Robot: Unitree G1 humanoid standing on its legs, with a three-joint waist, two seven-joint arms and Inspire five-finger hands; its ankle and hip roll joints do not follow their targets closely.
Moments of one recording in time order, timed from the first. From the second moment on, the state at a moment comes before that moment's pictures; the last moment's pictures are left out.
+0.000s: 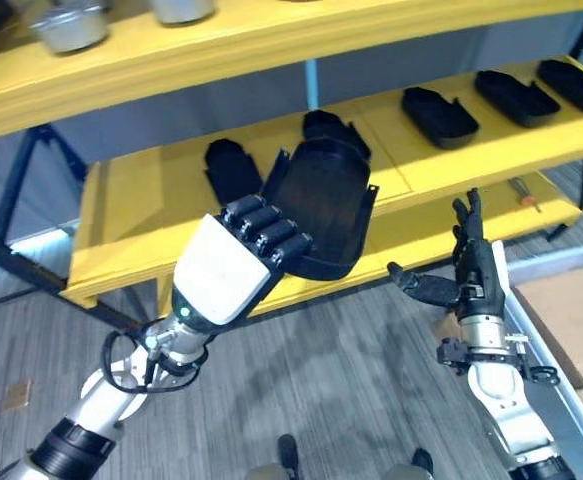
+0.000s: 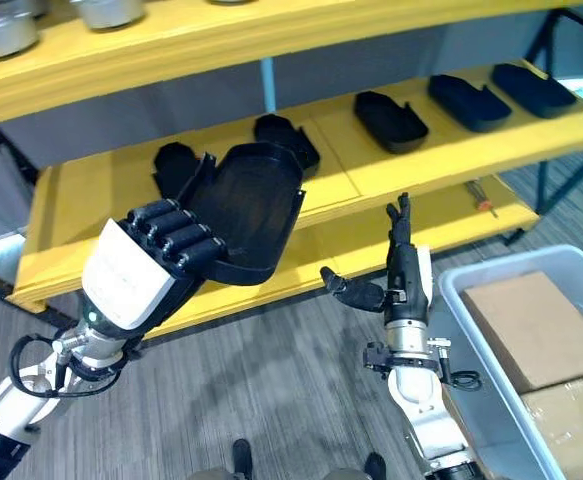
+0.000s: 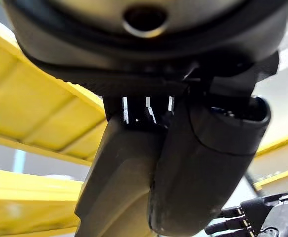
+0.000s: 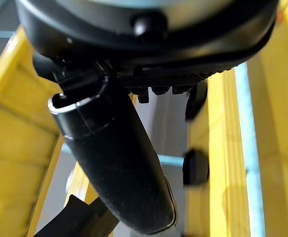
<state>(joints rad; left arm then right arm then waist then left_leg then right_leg) -0.13 0.86 -0.27 -0.20 1.12 -0.29 0.94 0.00 -0.44 0.17 -0.13 0.16 -0.25 -0.38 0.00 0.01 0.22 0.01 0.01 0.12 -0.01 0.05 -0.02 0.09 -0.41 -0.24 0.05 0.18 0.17</state>
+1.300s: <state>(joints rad) -0.06 0.73 -0.23 -0.08 1.02 -0.11 1.00 0.04 -0.59 0.10 -0.12 -0.03 -0.42 -0.38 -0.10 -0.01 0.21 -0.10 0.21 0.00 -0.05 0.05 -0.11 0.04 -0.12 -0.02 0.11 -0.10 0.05</state>
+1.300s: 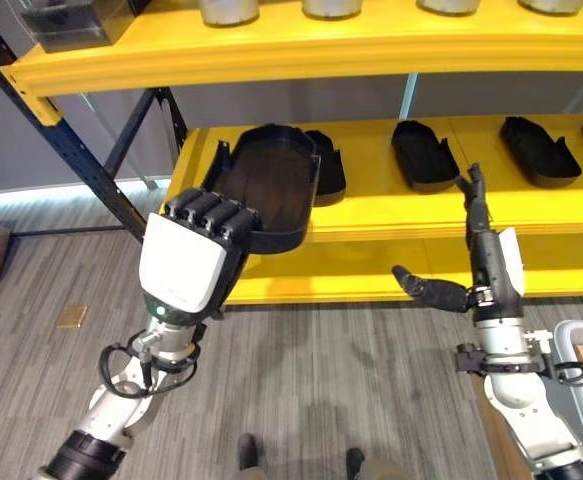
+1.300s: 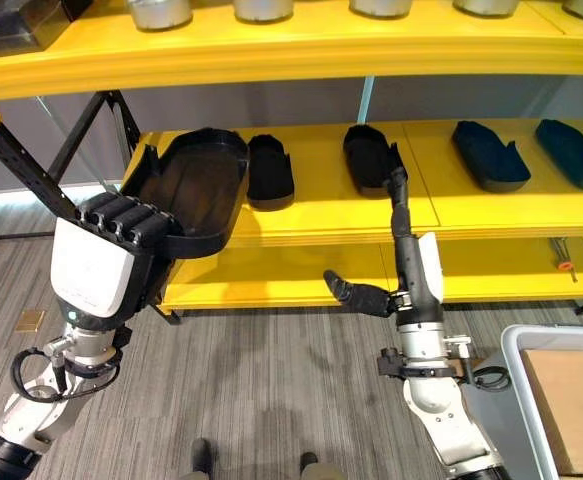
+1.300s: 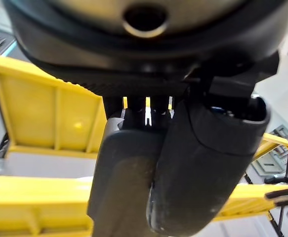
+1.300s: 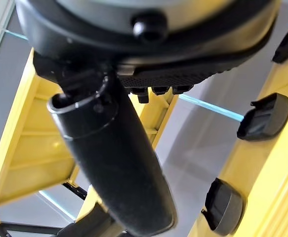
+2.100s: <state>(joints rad) -0.10 0.76 -0.21 -0.11 0.98 -0.13 0.97 -0.01 -0.52 0.20 -0.26 -0.04 -0.37 -0.37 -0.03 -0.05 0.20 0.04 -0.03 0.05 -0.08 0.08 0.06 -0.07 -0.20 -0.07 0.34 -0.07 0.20</state>
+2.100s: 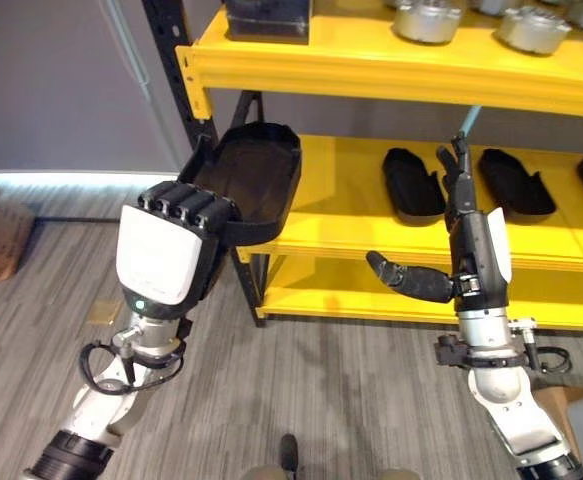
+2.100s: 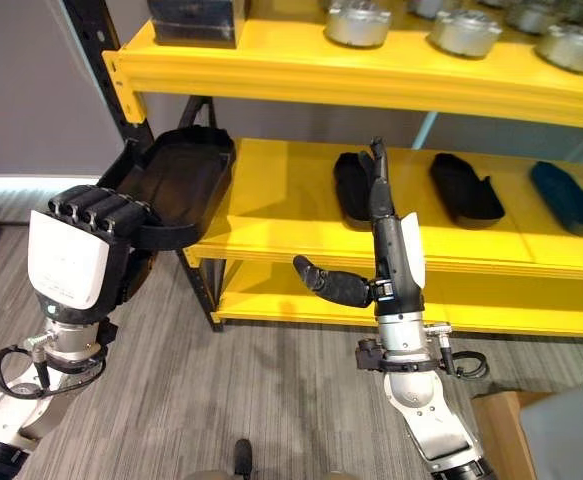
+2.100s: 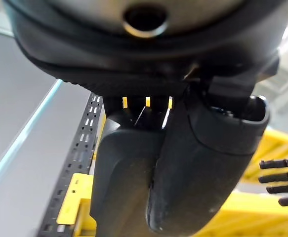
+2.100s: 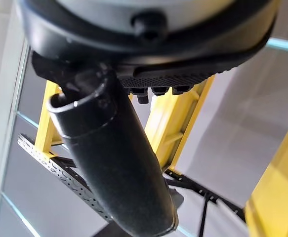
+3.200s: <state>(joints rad) -0.03 0.73 -0.23 -0.12 0.91 -0.01 0.91 0.03 -0.58 0.16 -0.19 -0.15 -0.47 -0.40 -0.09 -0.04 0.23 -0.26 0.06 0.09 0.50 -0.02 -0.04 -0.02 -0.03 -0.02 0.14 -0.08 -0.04</state>
